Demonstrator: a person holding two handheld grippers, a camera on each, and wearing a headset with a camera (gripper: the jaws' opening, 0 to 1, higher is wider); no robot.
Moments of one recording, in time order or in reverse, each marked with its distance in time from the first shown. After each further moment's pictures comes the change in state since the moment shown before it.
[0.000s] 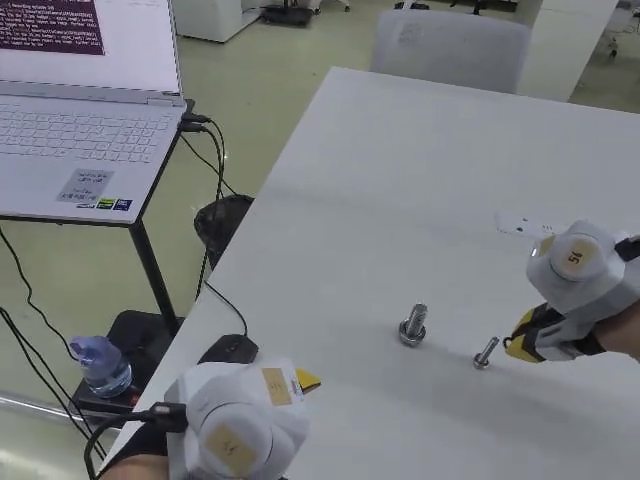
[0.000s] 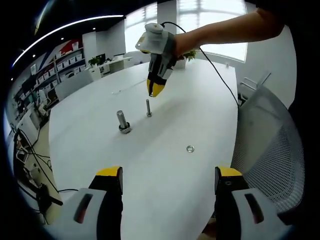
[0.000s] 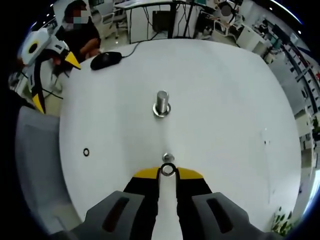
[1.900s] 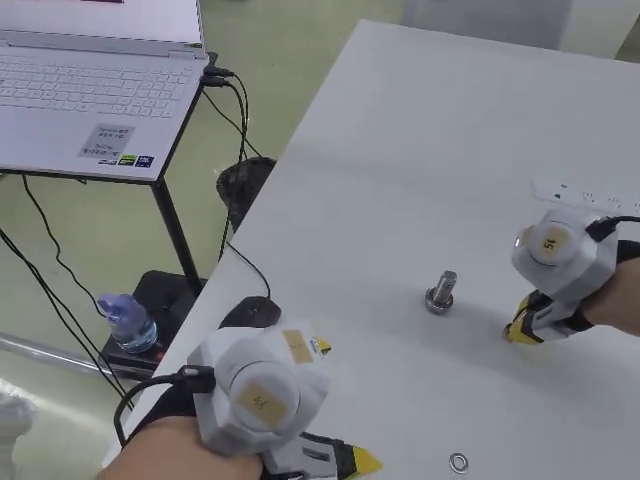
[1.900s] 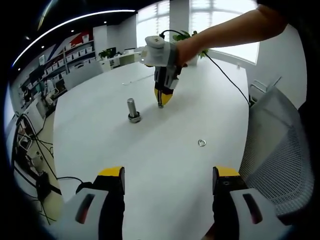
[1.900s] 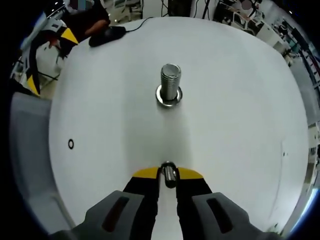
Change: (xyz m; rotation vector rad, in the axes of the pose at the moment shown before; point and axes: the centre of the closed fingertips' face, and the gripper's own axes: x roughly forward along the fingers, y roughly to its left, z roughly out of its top) left arm 0.006 0.017 -0.021 -0.072 0.027 0.069; right arm 0.060 0.008 -0.009 -0.108 0.126 0.089
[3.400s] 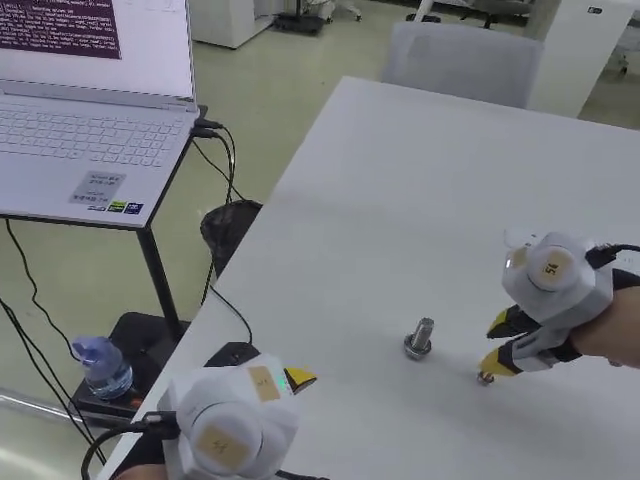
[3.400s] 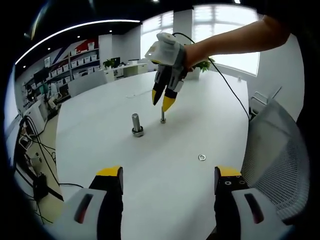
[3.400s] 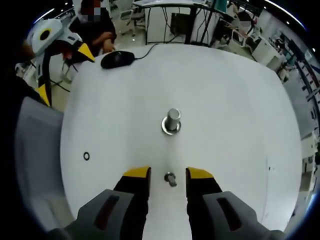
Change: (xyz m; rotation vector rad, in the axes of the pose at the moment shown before) left arm -0.011 0.006 0.027 -0.019 -0.113 0.010; right arm -0.055 0.004 0.038 -0.047 -0.159 -0.027
